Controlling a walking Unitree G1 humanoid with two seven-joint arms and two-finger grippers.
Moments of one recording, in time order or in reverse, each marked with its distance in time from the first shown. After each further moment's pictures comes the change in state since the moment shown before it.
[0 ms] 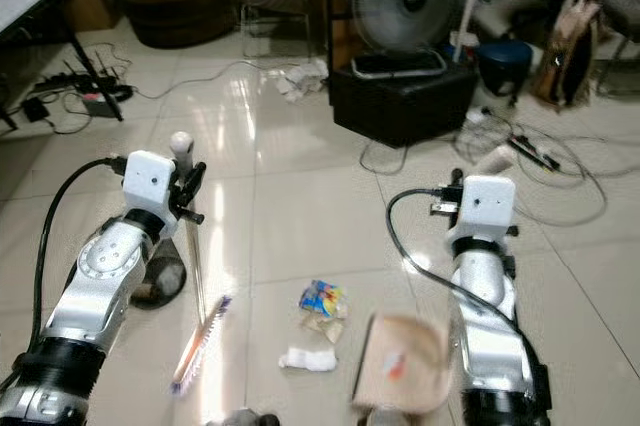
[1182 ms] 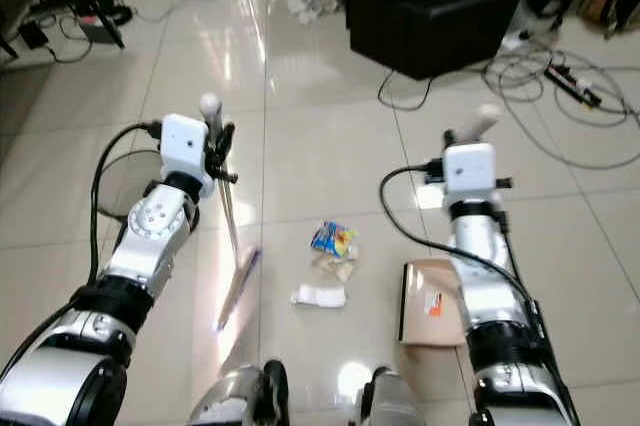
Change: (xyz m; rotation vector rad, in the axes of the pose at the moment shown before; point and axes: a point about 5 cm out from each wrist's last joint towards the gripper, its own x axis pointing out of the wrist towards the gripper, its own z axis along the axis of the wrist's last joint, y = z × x) left arm 0.046 -0.018 0.011 -0.030 -0.110 0.056; right arm 0.047 0.017 0.004 -0.187 -0.198 0.118
